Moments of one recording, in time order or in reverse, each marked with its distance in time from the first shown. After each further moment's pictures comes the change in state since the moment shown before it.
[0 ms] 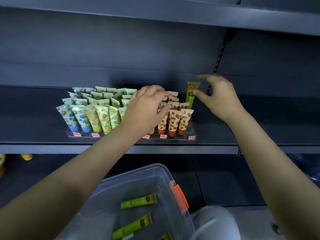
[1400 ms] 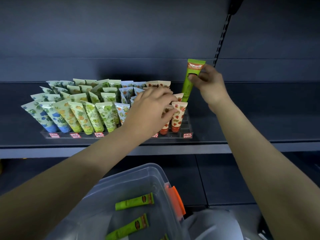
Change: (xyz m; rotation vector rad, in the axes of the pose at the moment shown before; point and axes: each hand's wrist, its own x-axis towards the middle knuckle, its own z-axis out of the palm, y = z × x) left_hand 0.014 0.013 0.062 0.012 -0.124 0.072; right_hand 0.036 0.060 0.060 0.750 0.039 0.317
